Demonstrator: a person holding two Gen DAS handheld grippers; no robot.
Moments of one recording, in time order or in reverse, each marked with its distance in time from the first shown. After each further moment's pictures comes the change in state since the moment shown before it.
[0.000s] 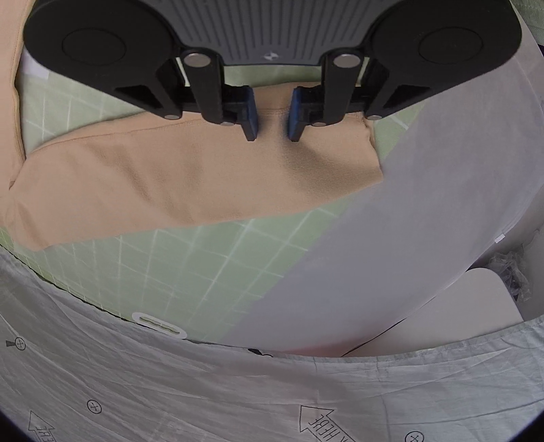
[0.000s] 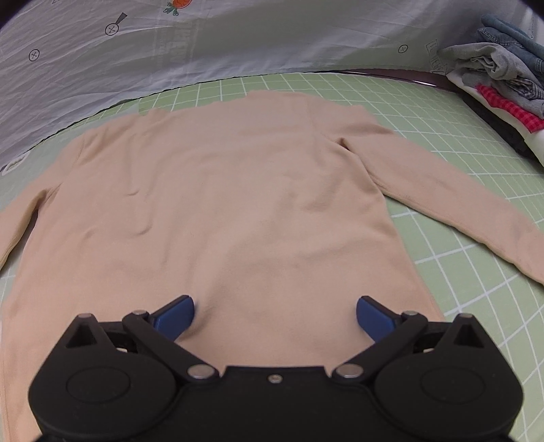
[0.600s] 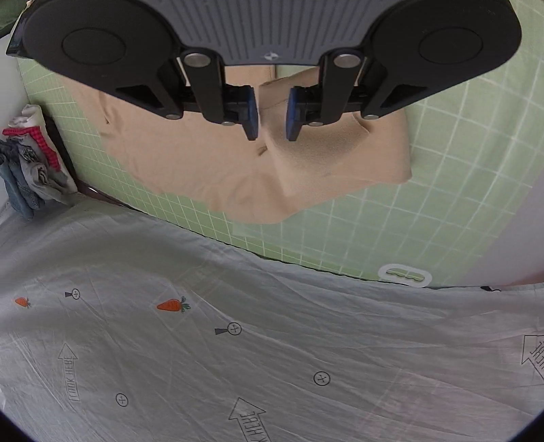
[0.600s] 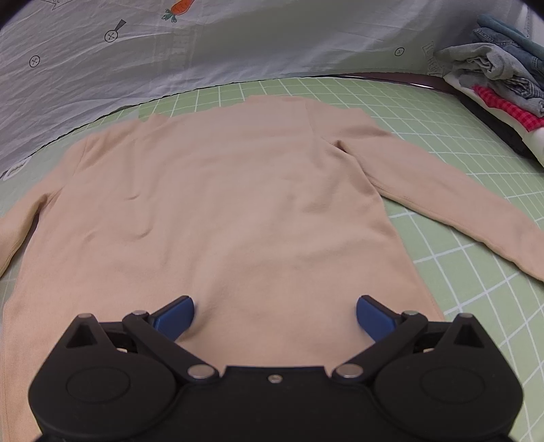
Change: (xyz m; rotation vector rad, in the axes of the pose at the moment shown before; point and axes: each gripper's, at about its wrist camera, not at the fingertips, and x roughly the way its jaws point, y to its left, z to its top) left arm -0.063 -0.139 0.030 0.192 -0.077 -0.587; right arm 0.000 -0.002 -0.004 0.018 -0.023 0.004
